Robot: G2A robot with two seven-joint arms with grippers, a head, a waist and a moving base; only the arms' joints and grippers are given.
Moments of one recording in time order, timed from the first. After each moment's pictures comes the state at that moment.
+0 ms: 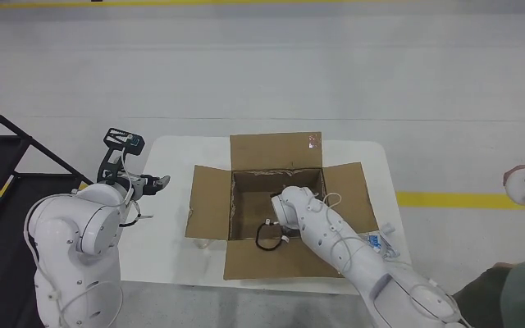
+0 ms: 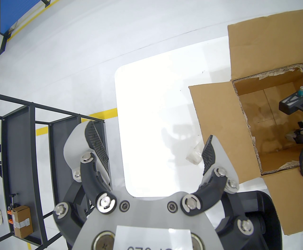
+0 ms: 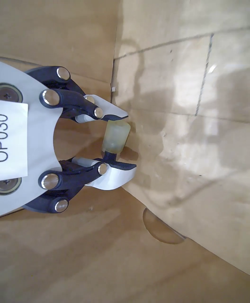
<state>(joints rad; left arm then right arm) 1.21 -1.33 -1.73 -2.05 1.37 -0.32 -1.31 -0.63 -1.60 0.60 -0.75 -1.01 0.39 1.31</state>
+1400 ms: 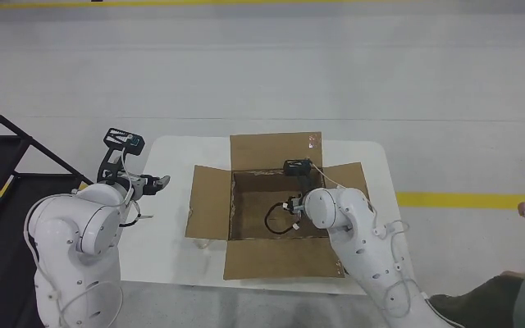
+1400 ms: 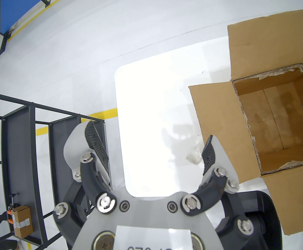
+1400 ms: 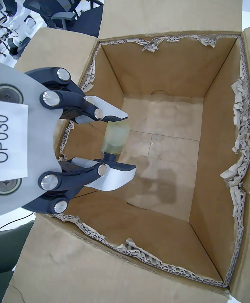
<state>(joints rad) 1.21 -1.33 -1.73 -2.05 1.37 -0.32 -1.31 -0.99 -1.43 1.06 -1.58 -1.11 0.37 1.27</state>
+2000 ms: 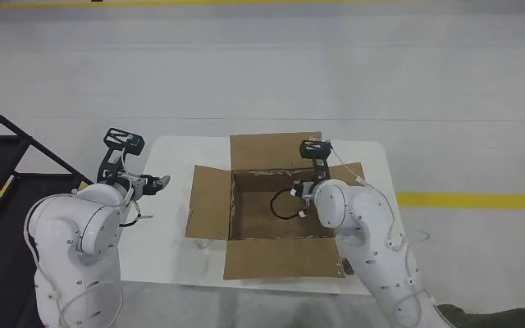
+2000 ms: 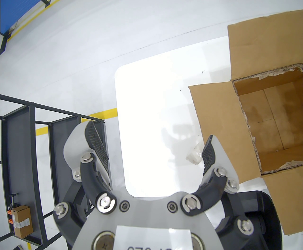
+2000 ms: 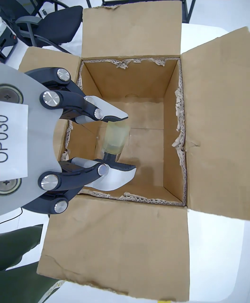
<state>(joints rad) 1.21 -1.33 -1.73 -2.05 1.37 -0.32 -1.31 -1.03 -1.42 1.11 -1.80 -1.28 0.54 1.28</state>
